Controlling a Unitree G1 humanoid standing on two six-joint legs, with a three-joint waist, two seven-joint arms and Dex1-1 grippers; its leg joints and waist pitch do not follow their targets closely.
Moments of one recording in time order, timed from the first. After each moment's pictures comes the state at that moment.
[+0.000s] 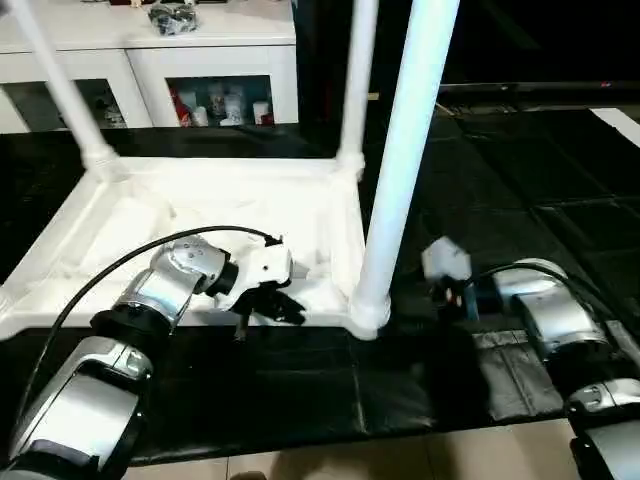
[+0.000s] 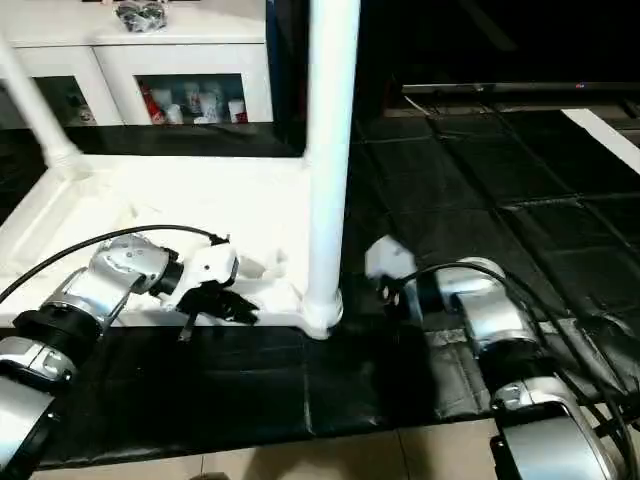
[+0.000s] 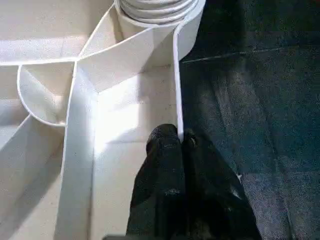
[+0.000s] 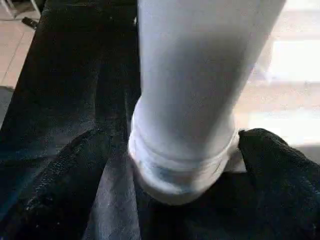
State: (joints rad) left arm -0.75 0.42 -0.35 0.84 0.11 -0.15 -1.42; right arm -0.65 -0.41 0.19 0.78 0.07 -0.12 1.43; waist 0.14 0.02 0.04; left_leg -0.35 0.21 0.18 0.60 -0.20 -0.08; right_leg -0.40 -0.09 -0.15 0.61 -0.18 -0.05
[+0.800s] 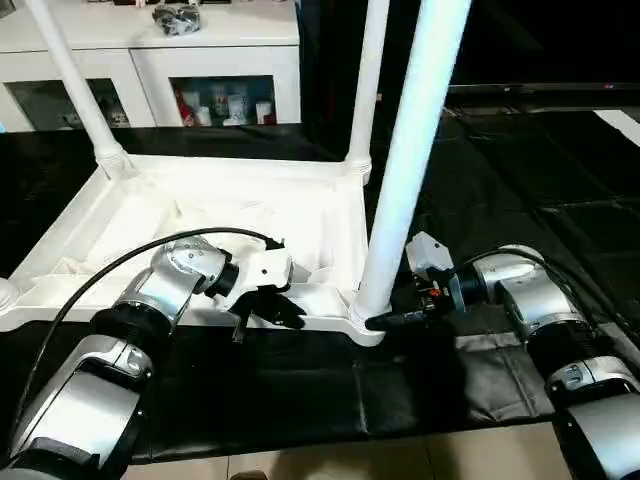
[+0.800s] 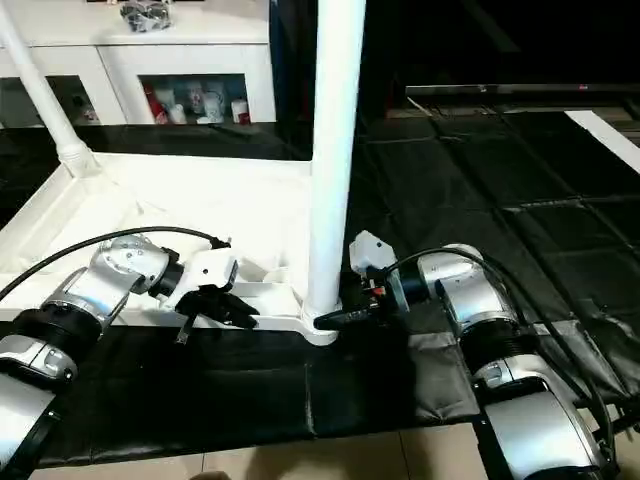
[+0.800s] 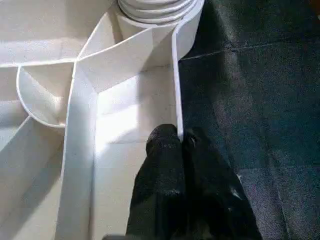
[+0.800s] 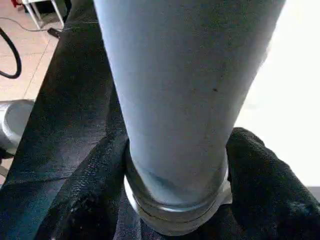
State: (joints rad) left arm -0.76 0.41 -0.36 0.86 0.11 -0.19 -1.44; right arm -0.69 -0.38 0.20 0.83 0.08 -0.10 1.49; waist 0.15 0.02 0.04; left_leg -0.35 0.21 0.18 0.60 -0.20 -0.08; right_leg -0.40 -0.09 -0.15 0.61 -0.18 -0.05
